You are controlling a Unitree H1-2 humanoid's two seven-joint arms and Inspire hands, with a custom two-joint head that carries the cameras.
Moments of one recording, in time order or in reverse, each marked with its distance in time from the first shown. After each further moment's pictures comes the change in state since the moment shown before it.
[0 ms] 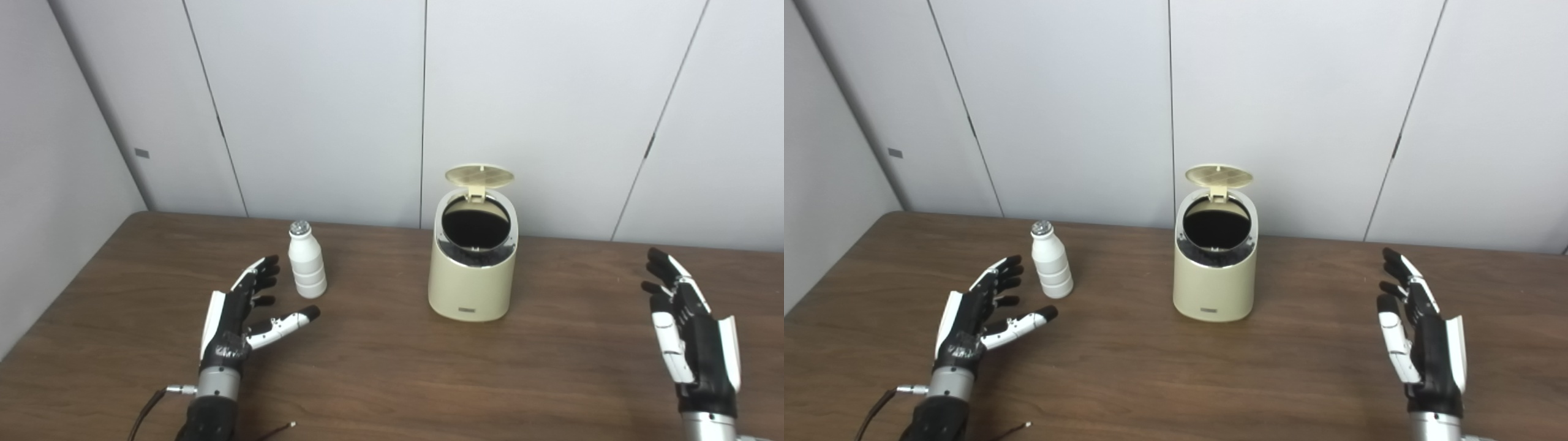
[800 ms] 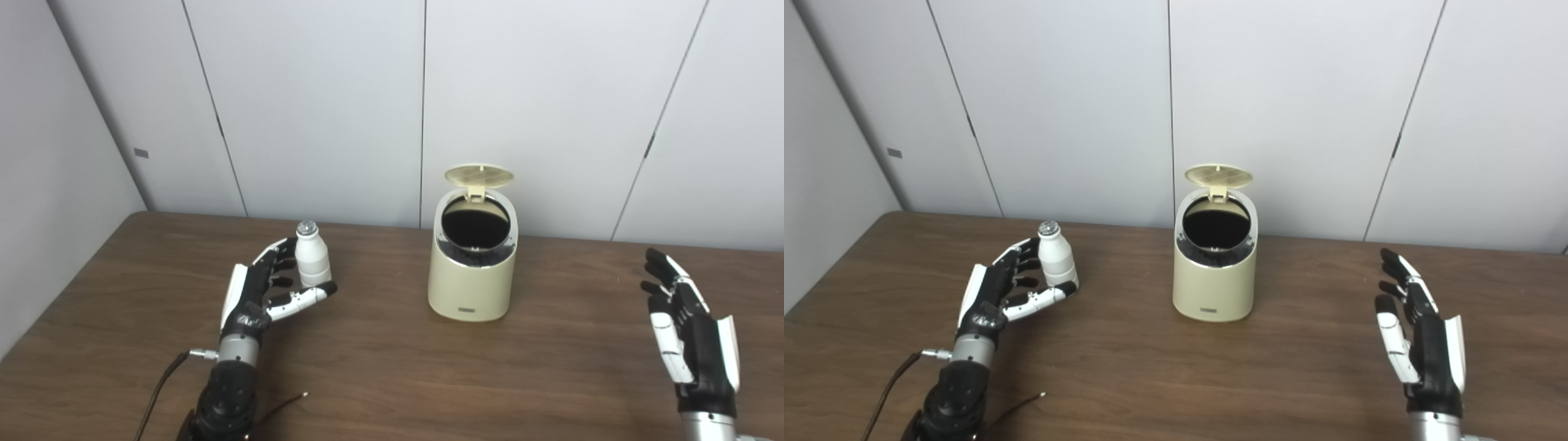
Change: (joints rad) left arm -0.110 0.007 -0.043 0.083 0.054 0.035 0.007; right arm 0.000 0.001 -0.001 -0.001 -0.002 0.001 0.006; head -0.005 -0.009
